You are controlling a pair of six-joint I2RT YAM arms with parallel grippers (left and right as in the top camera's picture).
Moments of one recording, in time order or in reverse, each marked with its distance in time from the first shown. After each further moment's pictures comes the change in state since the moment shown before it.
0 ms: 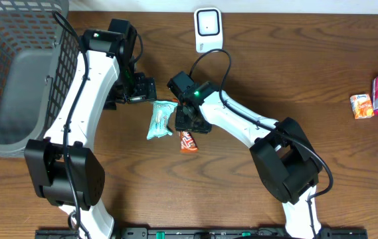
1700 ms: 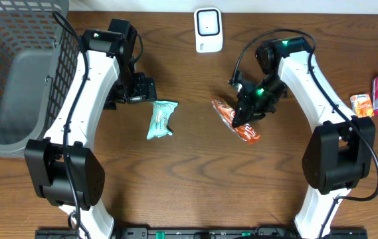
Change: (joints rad) left arm 0.000 0.000 0.000 0.000 0.000 0.000; right arm -0.483 -0.102 0.167 -0.728 -0.545 -1.087
